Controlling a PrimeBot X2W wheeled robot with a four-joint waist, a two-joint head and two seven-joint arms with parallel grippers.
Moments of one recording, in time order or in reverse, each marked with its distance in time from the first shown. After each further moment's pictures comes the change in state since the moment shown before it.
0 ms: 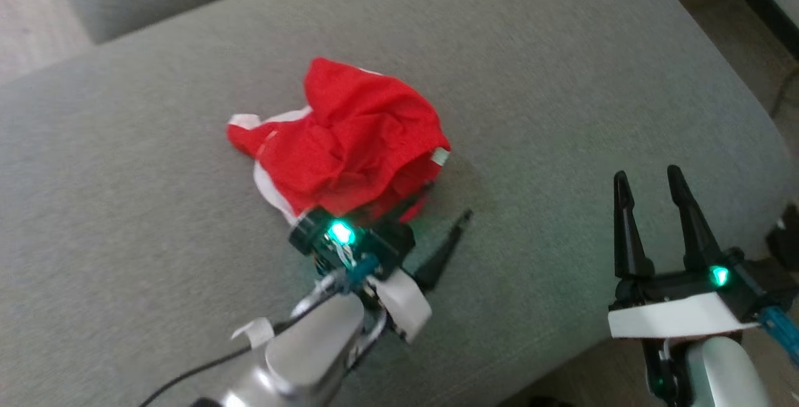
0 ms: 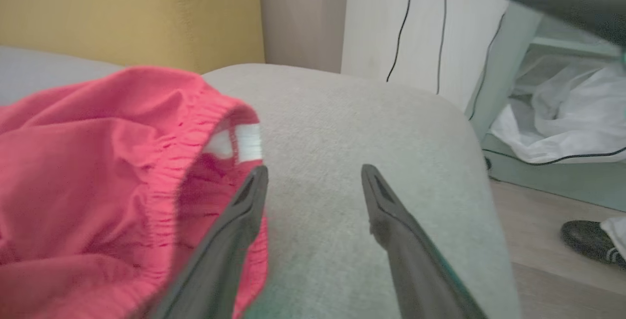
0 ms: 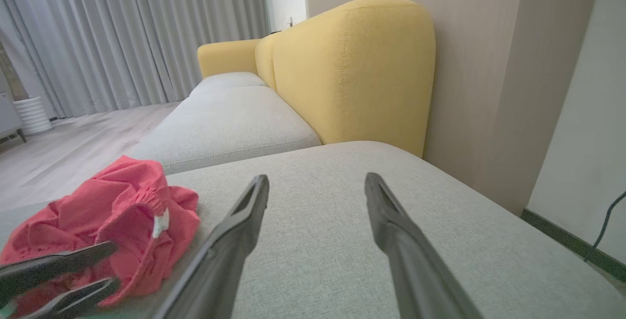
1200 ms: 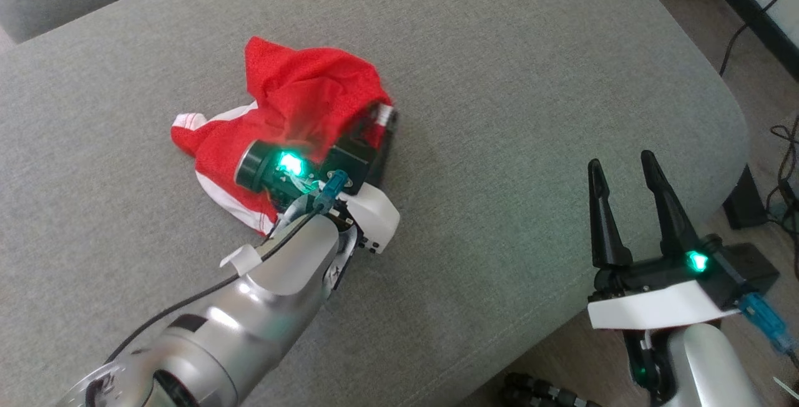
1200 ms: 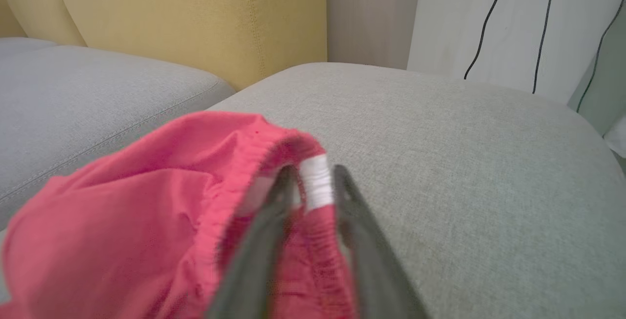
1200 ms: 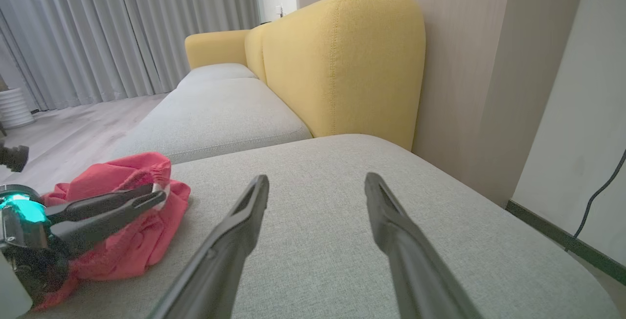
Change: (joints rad) left arm -0.296 -0.001 -0.198 0.285 -0.311 0.224 -0.070; right arm -0.045 0.000 0.065 0.005 0.017 0.000 0.000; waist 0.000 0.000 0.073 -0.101
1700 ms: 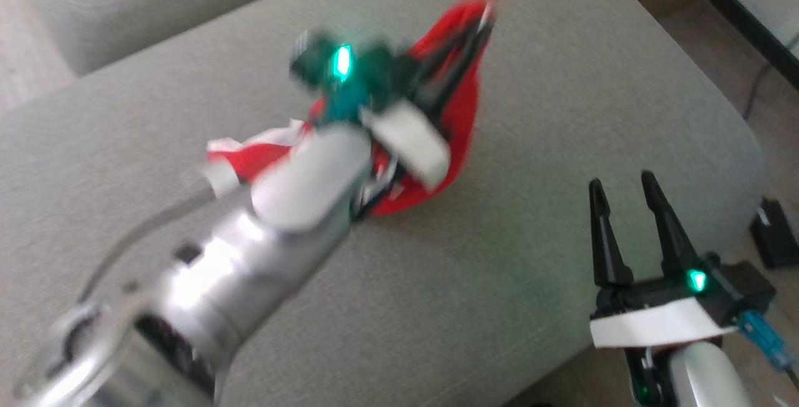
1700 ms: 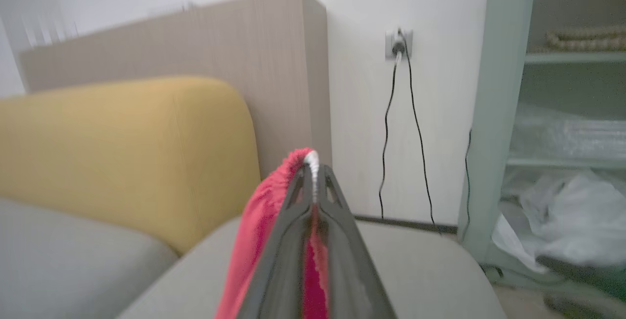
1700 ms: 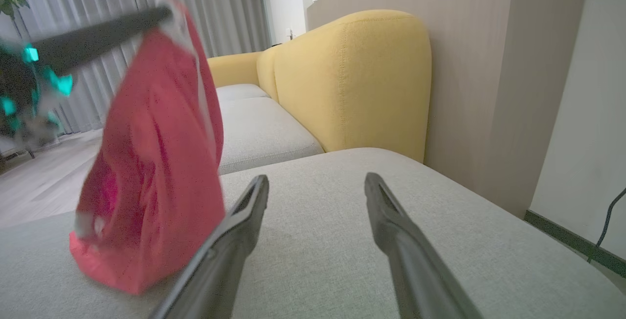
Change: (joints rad) left arm -0.175 -0.002 0.063 -0.229 -0.029 -0.268 -0.001; right arm 0.046 0.000 -0.006 0.002 -0.004 0.000 0.000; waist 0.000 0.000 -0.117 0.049
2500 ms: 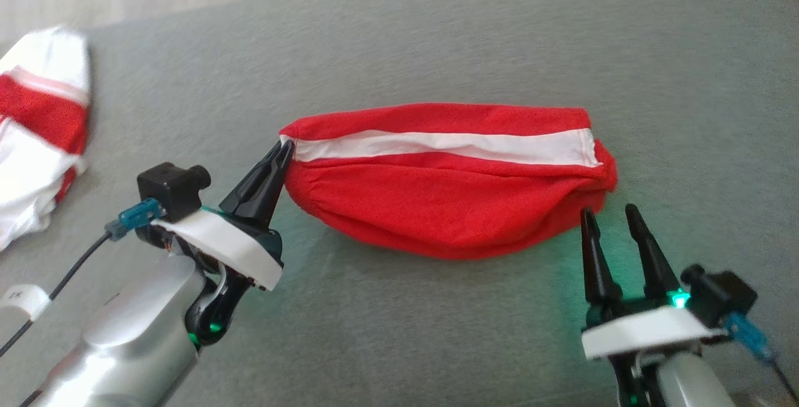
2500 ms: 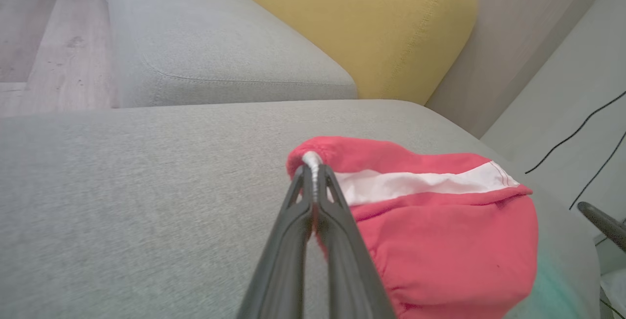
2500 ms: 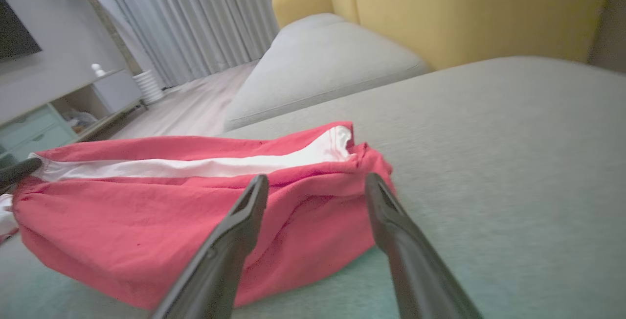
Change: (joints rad) left arm 0.424 0.405 0.122 -0.238 -0.322 -0.052 0.051; right arm 0.007 -0.001 0.011 0.135 0.112 0.000 0.000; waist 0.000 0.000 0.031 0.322
